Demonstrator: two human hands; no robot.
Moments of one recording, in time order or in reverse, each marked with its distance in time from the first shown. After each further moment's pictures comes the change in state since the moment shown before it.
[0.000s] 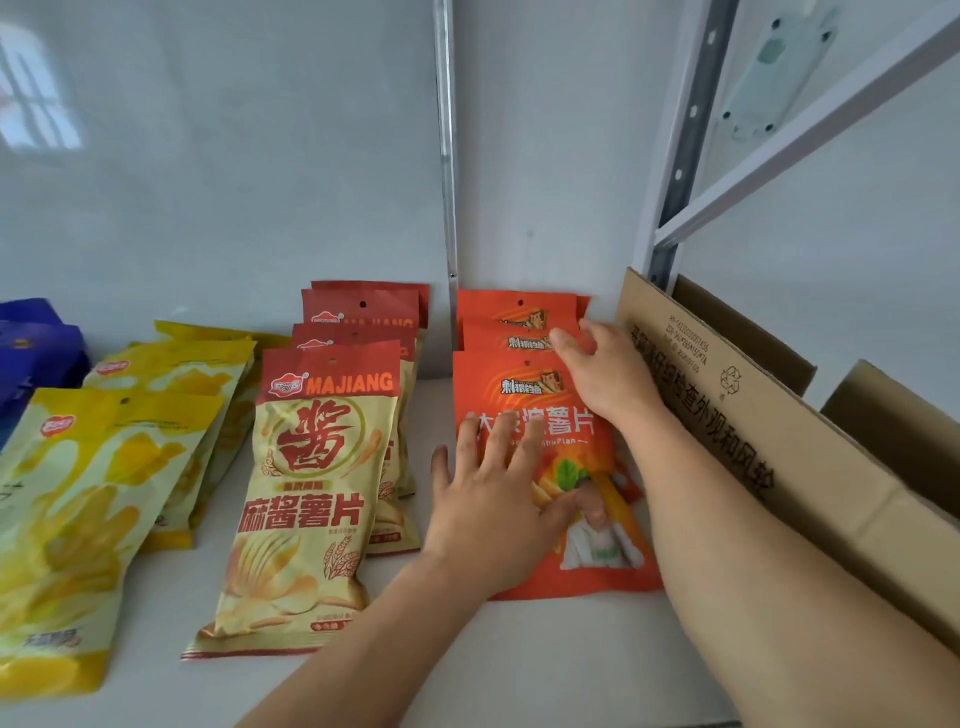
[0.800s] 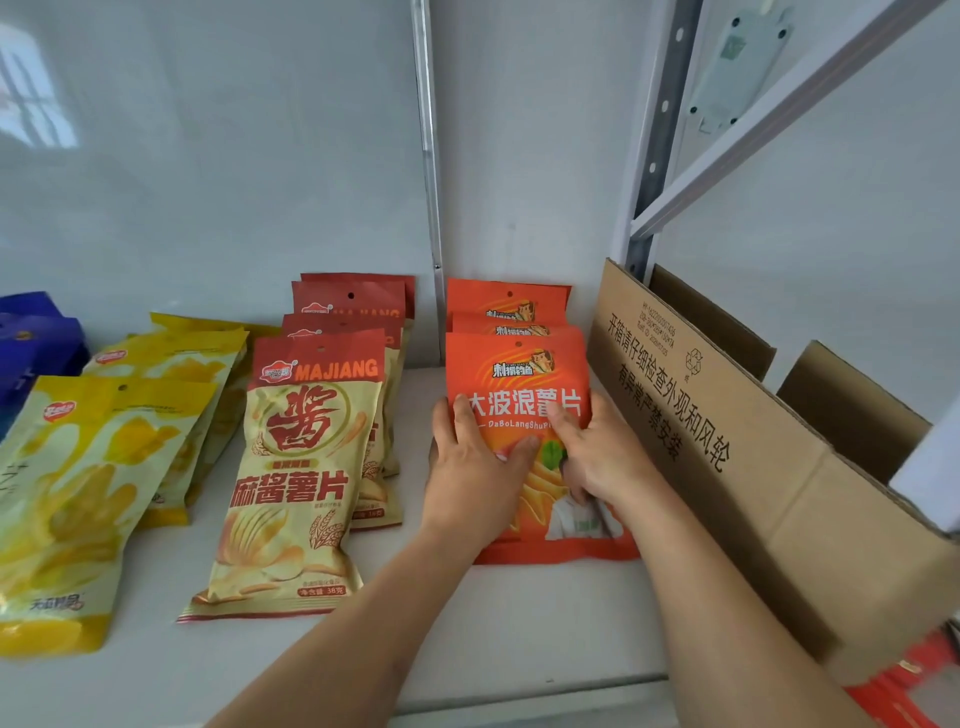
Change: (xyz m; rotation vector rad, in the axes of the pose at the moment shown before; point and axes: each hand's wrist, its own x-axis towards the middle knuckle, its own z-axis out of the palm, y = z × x) left_hand 0.008 0.010 0.012 -0.590 0.196 -0.308; right_hand -0.080 0.034 0.010 0.286 -0.115 0.131
